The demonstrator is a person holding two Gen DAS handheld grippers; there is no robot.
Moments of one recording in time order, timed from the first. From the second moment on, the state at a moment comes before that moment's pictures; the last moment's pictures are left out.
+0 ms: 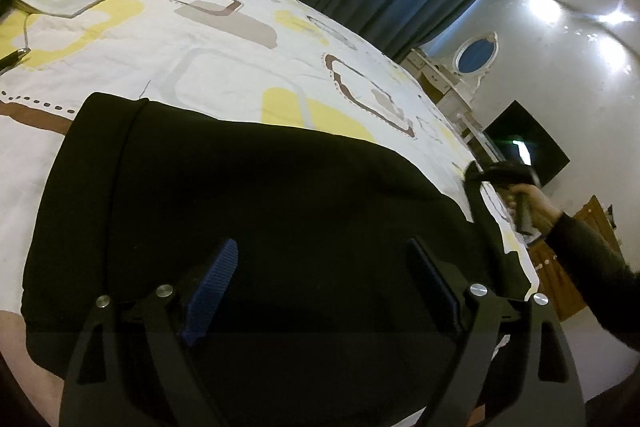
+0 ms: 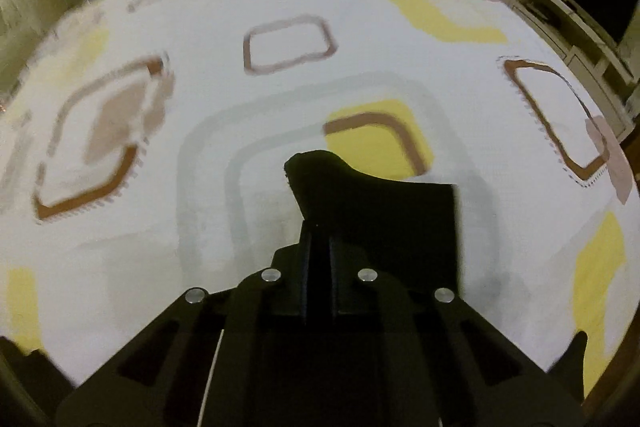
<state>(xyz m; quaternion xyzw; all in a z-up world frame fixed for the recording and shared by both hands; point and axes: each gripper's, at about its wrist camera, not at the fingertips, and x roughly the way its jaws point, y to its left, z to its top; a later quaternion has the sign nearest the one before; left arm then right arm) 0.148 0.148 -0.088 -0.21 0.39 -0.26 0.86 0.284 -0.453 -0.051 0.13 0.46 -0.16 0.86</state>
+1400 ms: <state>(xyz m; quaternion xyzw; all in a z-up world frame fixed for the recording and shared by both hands) 0.058 -0.091 -0.101 -0.38 0.49 -0.38 0.68 -0.102 -0.568 -0.119 0.48 0.25 -0.19 0.82</state>
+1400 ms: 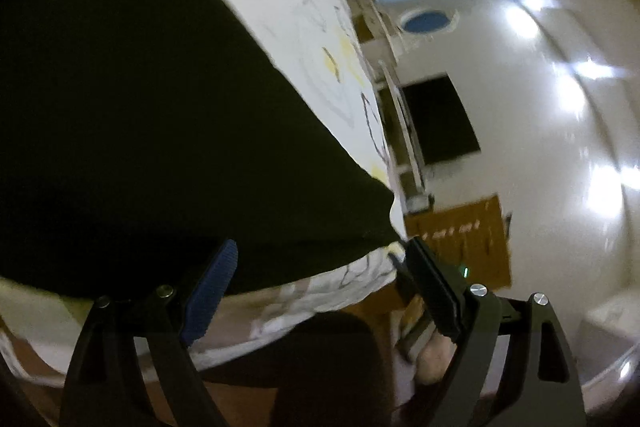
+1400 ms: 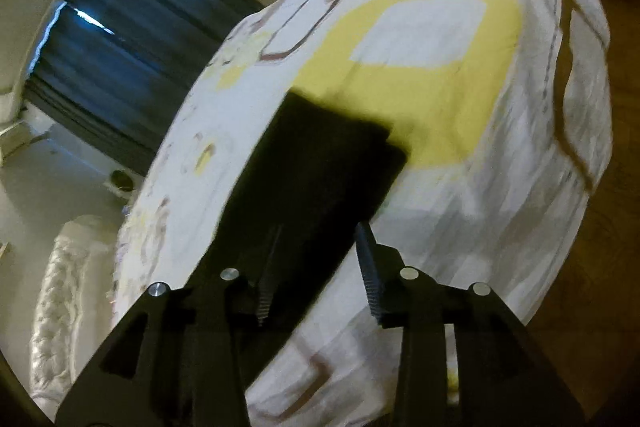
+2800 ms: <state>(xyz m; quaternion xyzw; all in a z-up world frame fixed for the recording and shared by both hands) 0.051 -0.050 -0.139 -0.54 0.48 -0.14 0.68 -0.027 -0.446 -0.161 0.60 0.31 0.02 0.73</state>
